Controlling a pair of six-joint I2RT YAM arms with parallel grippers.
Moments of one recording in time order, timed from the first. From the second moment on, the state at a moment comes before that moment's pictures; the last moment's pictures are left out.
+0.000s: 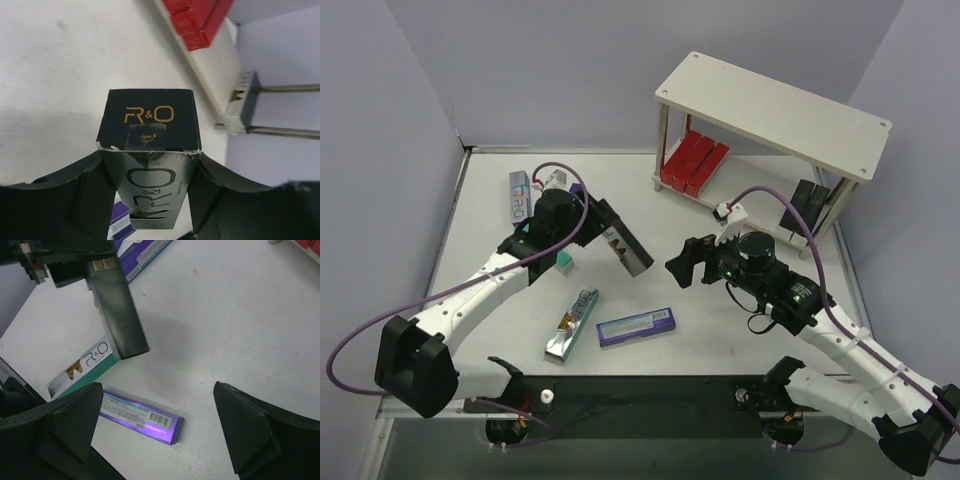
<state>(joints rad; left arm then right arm) -0.49 1.27 0.98 -0.22 -0.03 -0.99 0.68 0.88 0.80 -0.31 -0.01 0.33</state>
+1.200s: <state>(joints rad) -0.68 1.50 1.04 0.19 0.20 -1.23 0.56 0.96 0.71 -0.23 -0.16 0.16</state>
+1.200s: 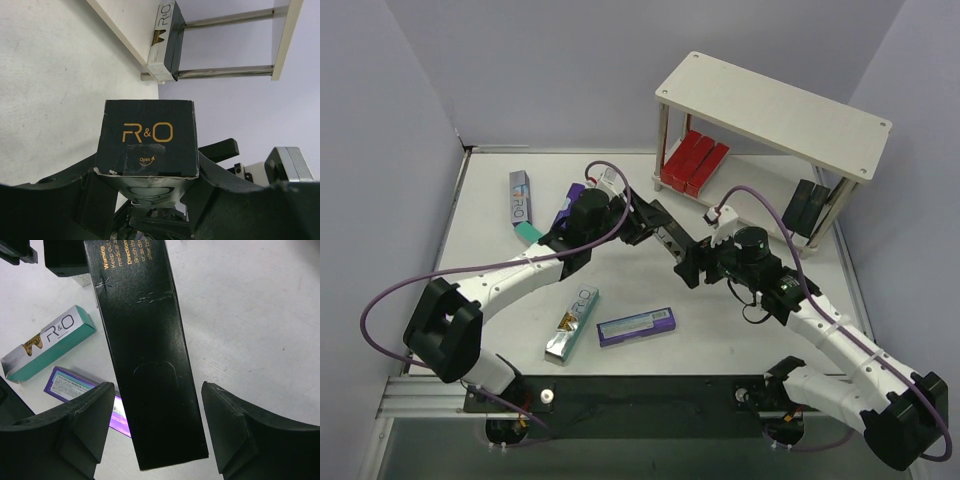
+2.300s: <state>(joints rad) -0.45 1.07 0.98 -0.04 -0.19 -0.62 0.59 0.91 0.64 -0.37 0.22 0.36</state>
